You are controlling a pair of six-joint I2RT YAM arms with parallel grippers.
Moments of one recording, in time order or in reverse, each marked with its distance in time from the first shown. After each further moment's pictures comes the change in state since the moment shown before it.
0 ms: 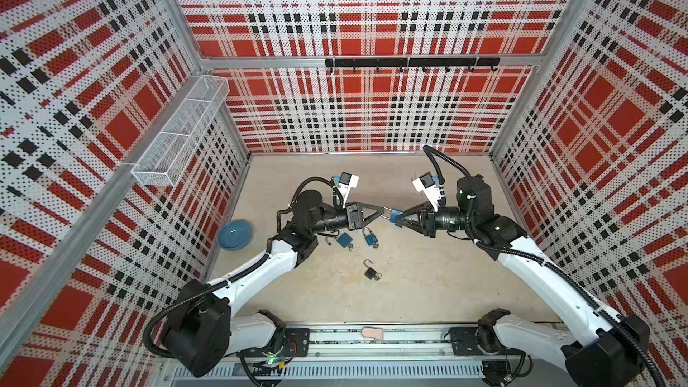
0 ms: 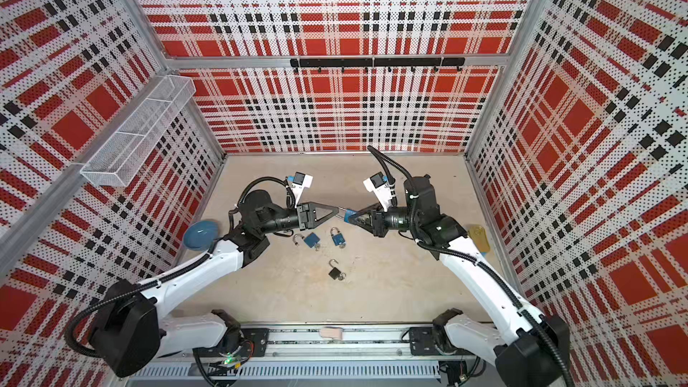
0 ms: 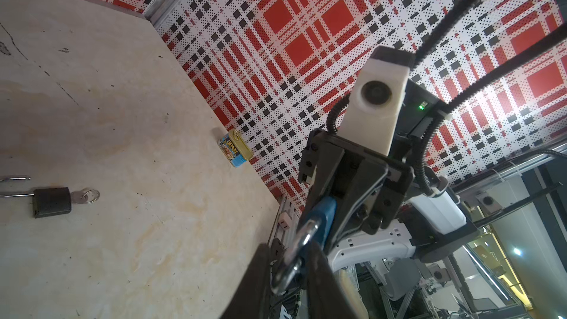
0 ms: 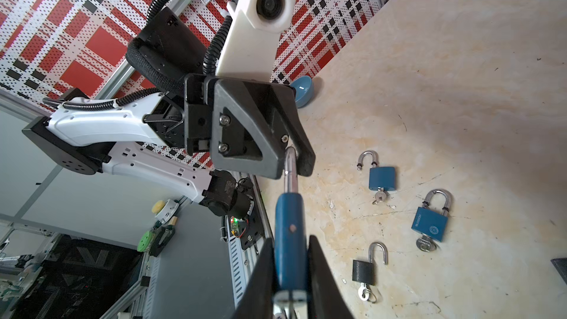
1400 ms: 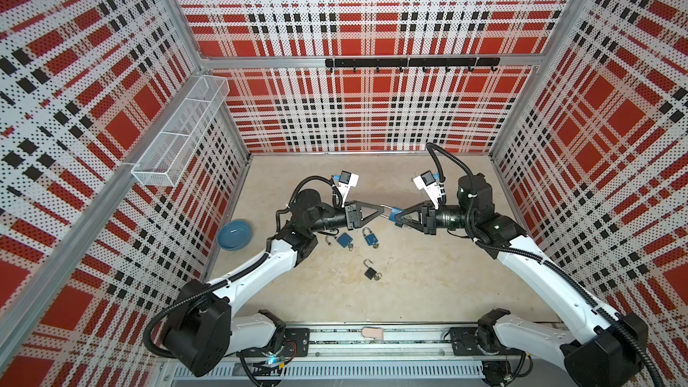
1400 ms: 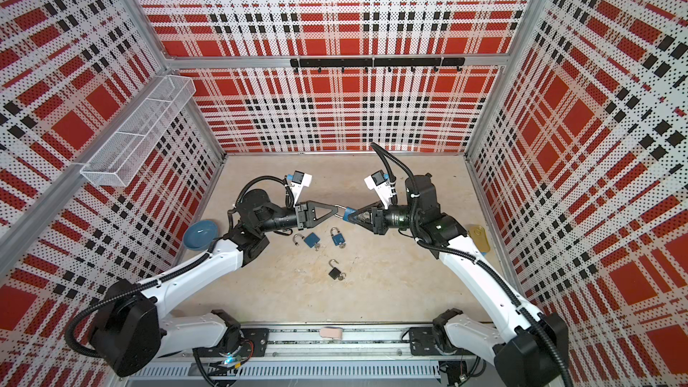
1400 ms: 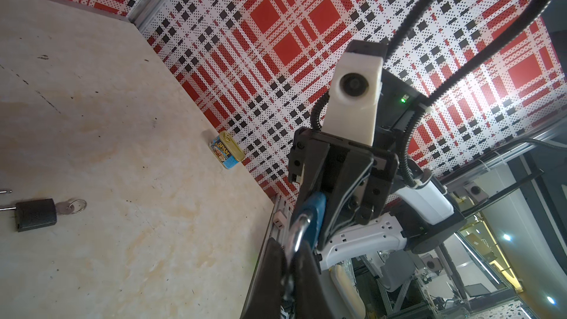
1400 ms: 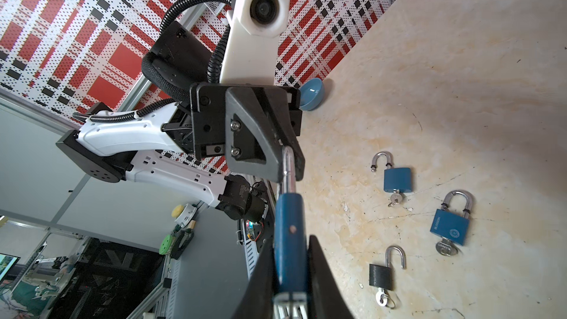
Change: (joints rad) left arm 0.002 0.005 0.004 0.038 0.030 0.006; right arm -0.009 0.011 -0.001 0.055 -0.056 0.096
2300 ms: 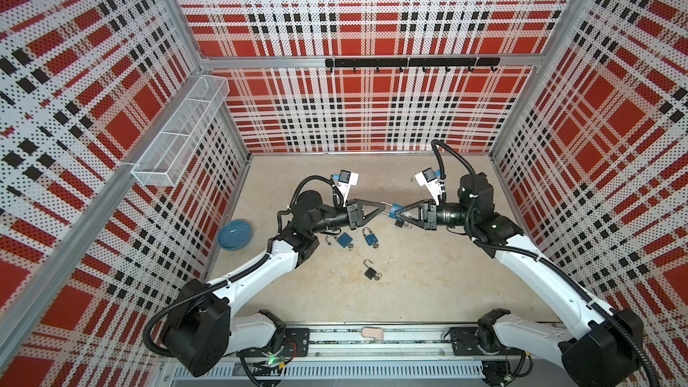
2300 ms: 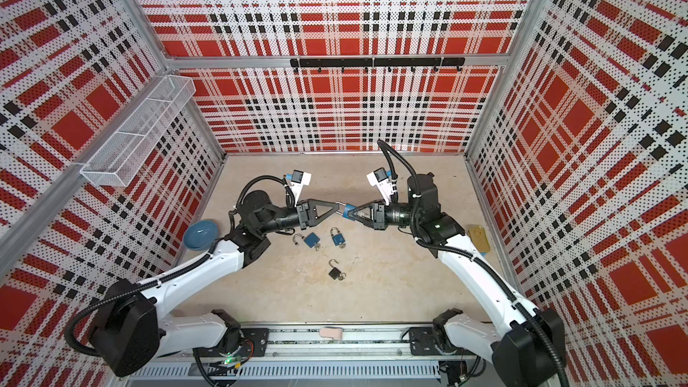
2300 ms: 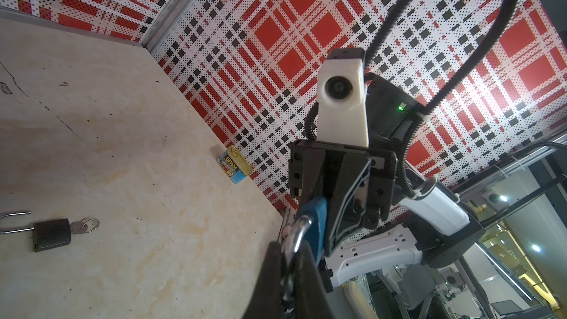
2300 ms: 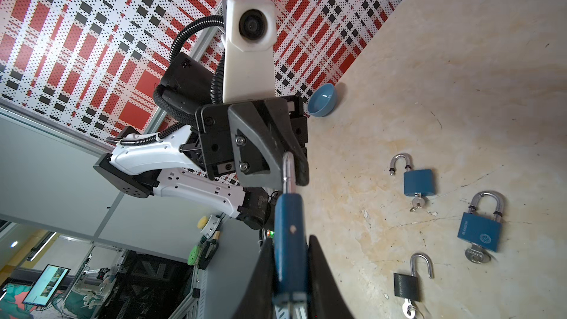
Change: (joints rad) left arm -0.035 -0.001 -0.002 0.023 -0.073 0.028; right arm -0.018 0.016 -0.029 0.123 -0.051 0.152
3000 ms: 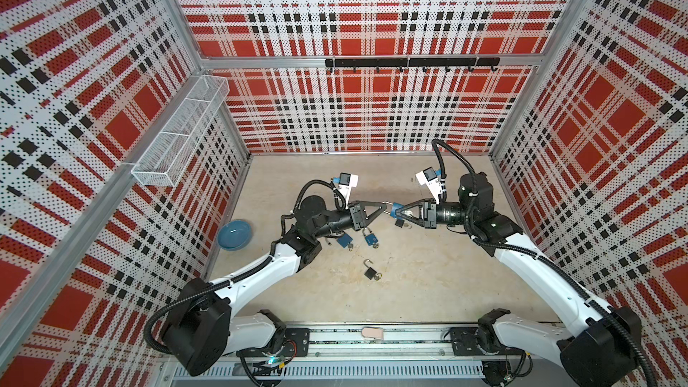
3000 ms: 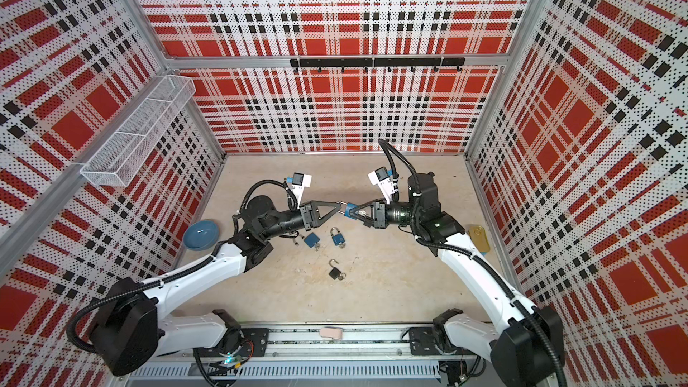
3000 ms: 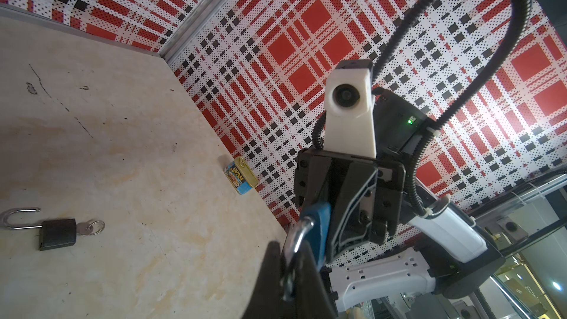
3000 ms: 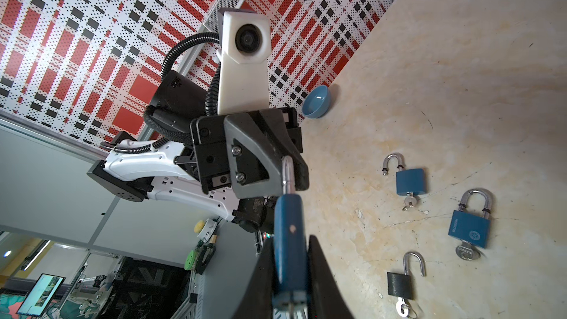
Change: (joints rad) left arm -0.049 0.000 -0.037 0.045 -0.128 -0.035; right arm -0.013 0.015 0.000 0.000 0.006 -0.003
